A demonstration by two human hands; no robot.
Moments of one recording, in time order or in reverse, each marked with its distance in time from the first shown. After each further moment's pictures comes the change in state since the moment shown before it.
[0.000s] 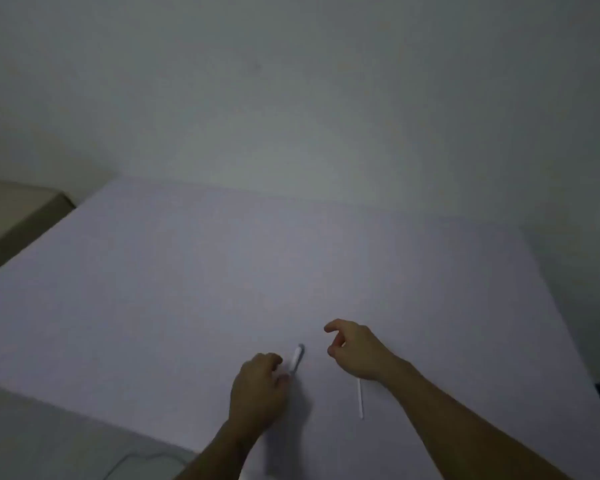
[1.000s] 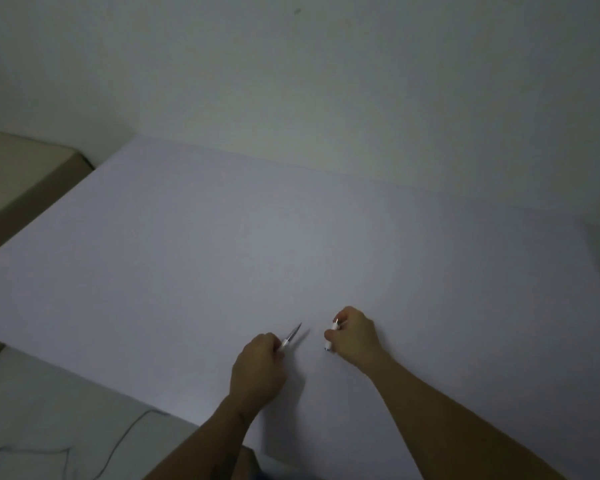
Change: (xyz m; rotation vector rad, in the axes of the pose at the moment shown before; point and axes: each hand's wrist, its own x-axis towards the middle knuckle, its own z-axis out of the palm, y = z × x) left_hand 0.034 -0.045 -0.018 -0.015 -0.009 -0.071; right_hand 0.060 -0.021 0.063 0.195 0.176 0.235
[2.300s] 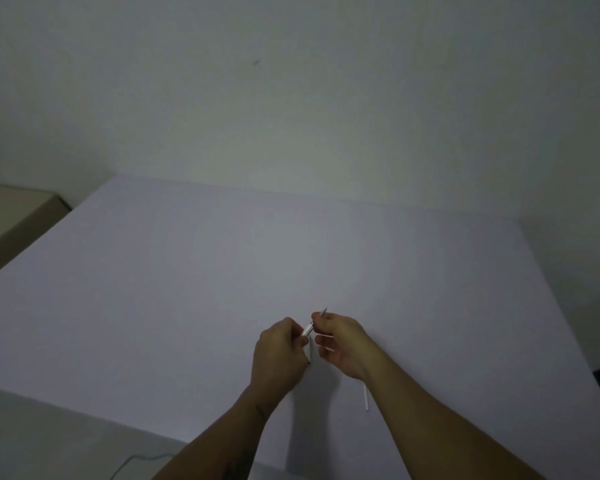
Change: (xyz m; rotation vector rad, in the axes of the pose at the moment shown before) left_hand -0.025 0.097 -0.006 -0.187 0.082 0.142; right_hand -0.040 -0.005 -0.039 0.870 -0.191 0.250
